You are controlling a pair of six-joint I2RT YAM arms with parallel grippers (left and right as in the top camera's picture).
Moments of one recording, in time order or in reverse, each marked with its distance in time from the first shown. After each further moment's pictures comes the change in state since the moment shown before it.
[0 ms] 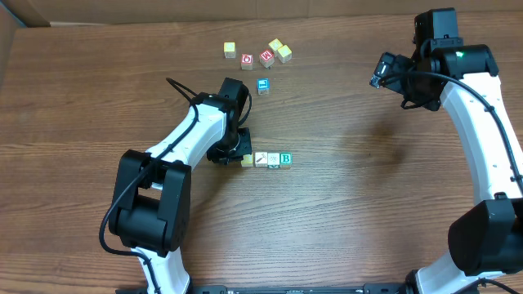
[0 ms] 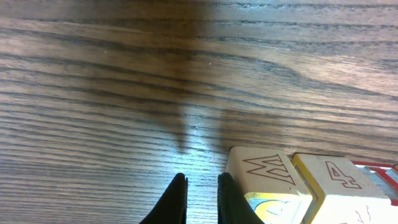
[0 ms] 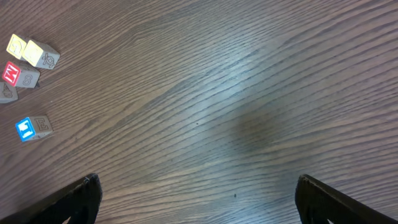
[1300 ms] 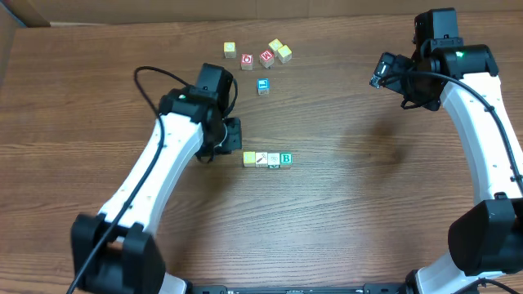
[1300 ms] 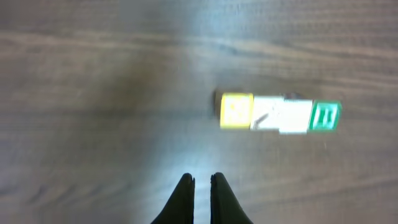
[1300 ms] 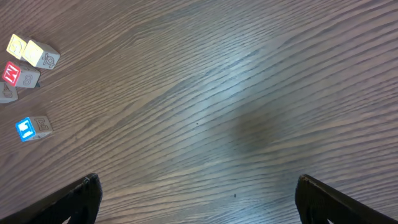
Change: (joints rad) left arm 0.020 -0.309 0.045 -0.188 0.011 0.083; right arm 0.000 0.000 0.000 0.000 0.000 0.000
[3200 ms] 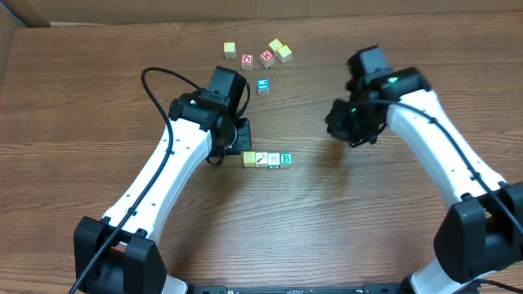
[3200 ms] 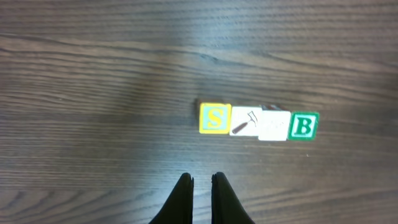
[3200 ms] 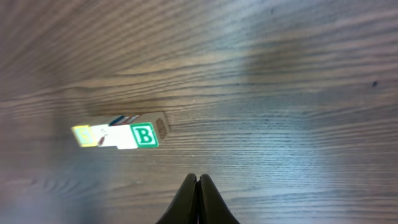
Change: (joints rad) left arm -0.070 -0.005 -0.011 0.067 -0.041 -0.096; right arm 0.274 0.000 -0.199 -0.034 -0.222 0.135
